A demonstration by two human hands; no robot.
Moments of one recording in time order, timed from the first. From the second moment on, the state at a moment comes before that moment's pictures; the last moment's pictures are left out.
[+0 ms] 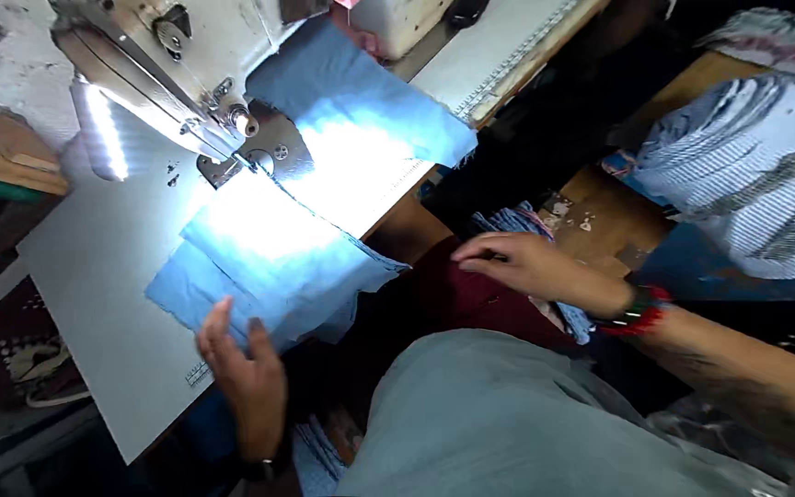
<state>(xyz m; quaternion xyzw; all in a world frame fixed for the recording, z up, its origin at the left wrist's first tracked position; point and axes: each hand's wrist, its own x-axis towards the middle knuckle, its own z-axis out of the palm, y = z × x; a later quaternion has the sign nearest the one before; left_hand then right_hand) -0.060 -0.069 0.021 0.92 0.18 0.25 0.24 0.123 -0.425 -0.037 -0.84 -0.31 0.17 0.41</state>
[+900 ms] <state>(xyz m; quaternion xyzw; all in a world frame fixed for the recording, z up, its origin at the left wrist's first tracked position) -0.069 -0.151 0.011 0.93 -0.02 0.33 0.17 0.098 -0.261 -0.075 -0.69 -0.34 0.29 0.57</state>
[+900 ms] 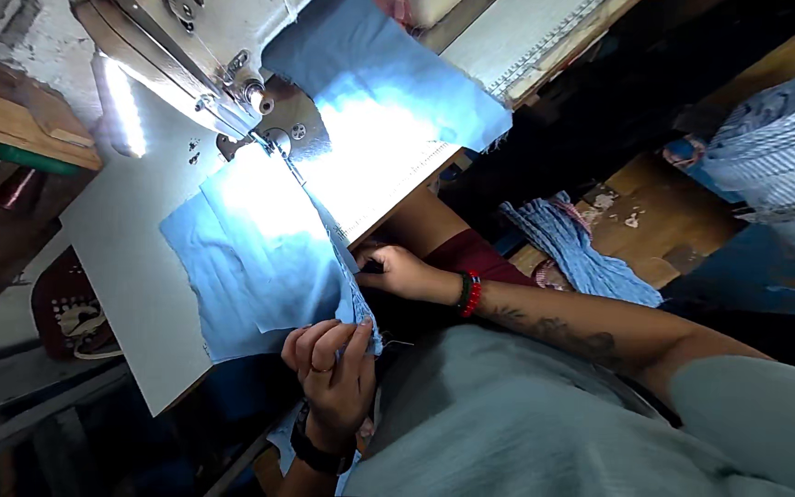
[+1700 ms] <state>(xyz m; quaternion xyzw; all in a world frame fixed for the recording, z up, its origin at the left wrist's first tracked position) -0.076 -0.198 -0.004 0.95 0.03 0.26 0.14 0.043 -0.354 -0.014 -0.61 -0.23 0.41 0.64</state>
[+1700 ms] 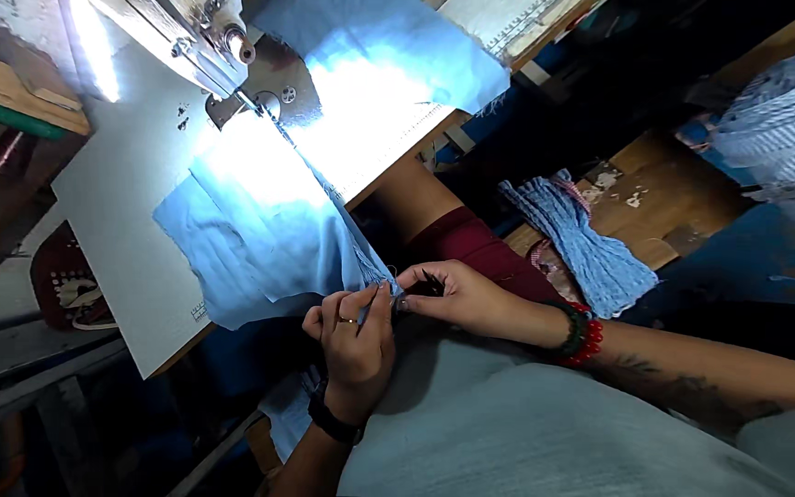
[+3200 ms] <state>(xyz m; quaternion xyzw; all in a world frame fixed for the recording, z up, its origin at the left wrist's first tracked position) -0.076 -0.170 0.004 0.95 0.25 0.05 0.17 0.051 -0.338 -0.036 -0.66 -0.29 0.38 0.58</state>
